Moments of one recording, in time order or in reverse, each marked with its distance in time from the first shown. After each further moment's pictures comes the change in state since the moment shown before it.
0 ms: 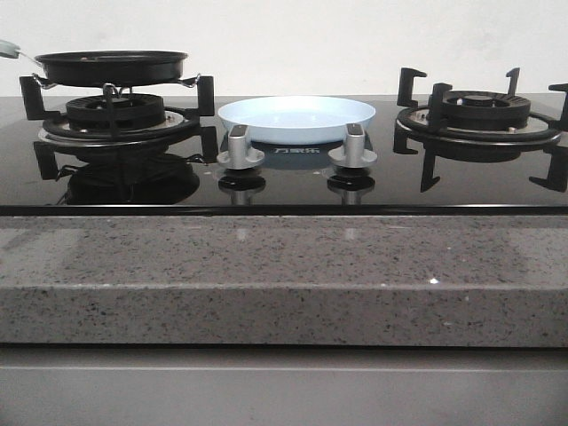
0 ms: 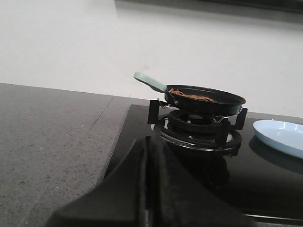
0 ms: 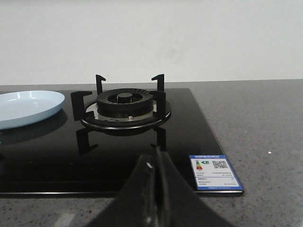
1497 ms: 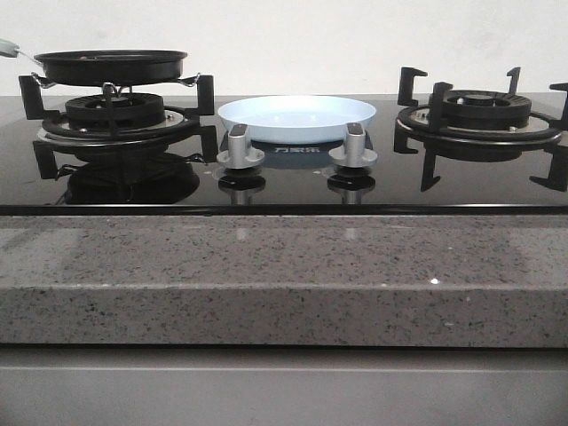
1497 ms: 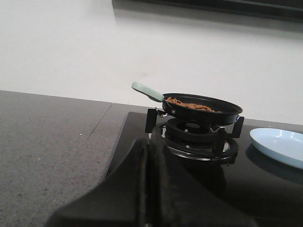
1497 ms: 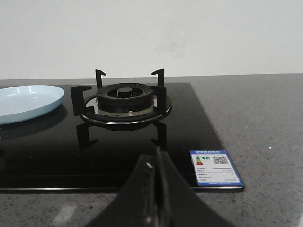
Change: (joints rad) left arm 0.000 0.000 -0.068 0.000 0.048 0.000; right arm 0.000 0.000 -0.030 0.000 0.056 0.000
